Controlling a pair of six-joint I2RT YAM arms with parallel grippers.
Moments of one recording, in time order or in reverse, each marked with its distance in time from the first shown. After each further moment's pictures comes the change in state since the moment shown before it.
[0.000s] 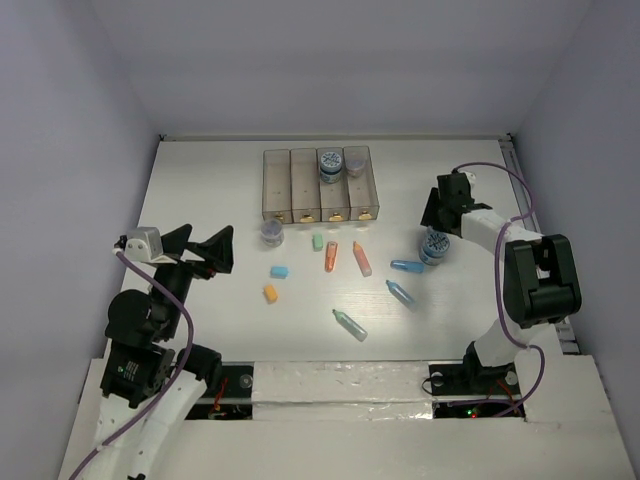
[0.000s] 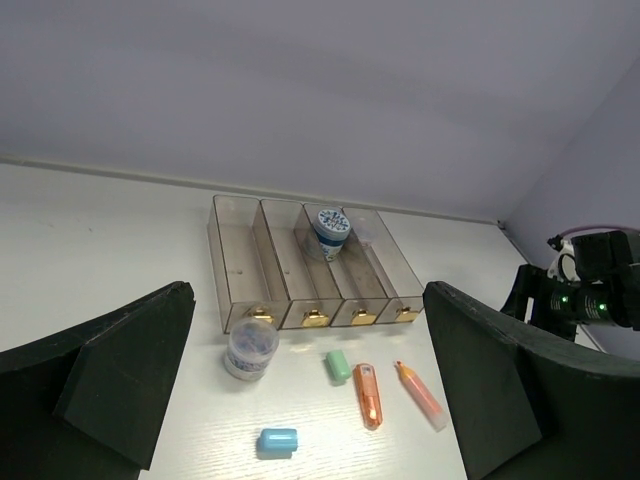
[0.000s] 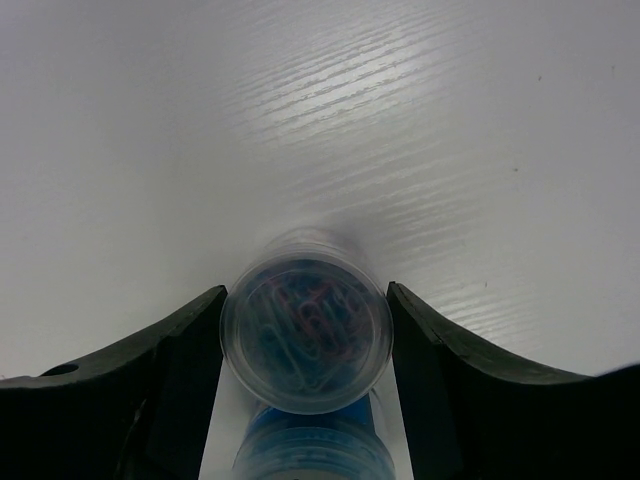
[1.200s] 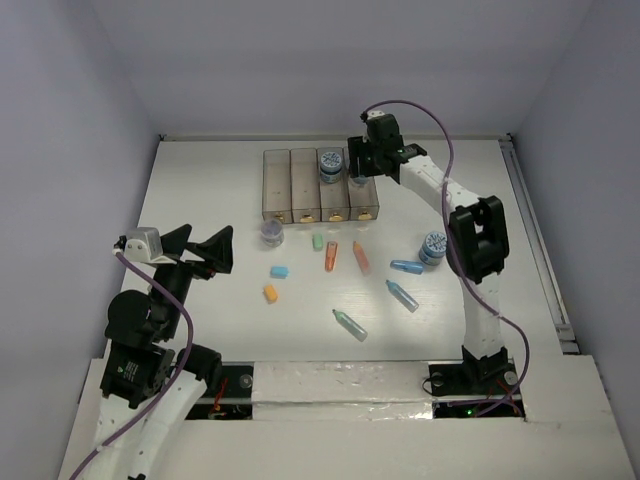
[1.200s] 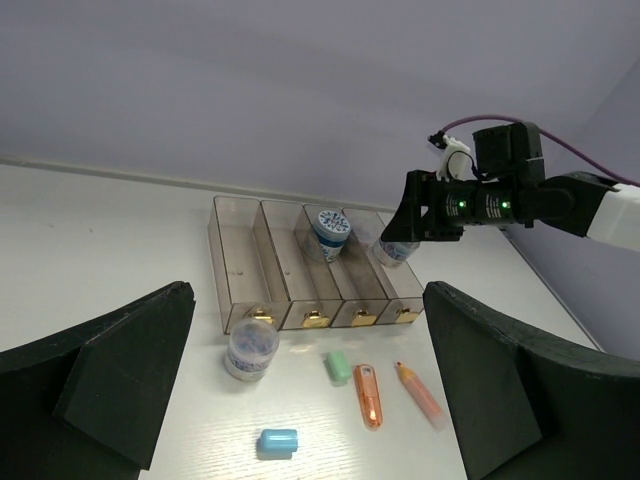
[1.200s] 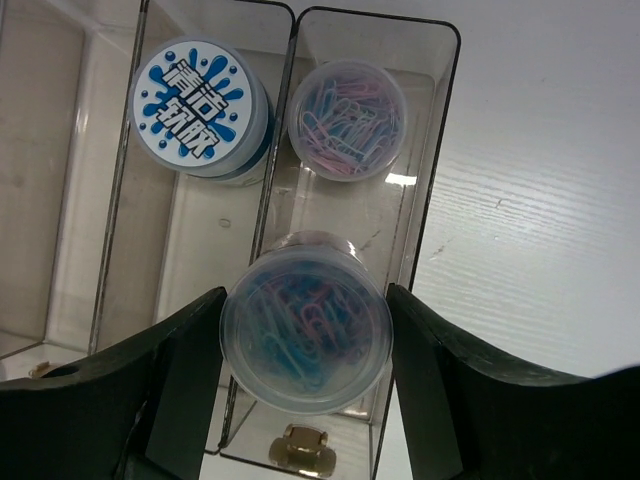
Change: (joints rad) left arm 0.002 -0.005 0.000 0.000 -0.001 0.000; right arm 0.271 0.486 0.886 -0.204 -0.254 -0.195
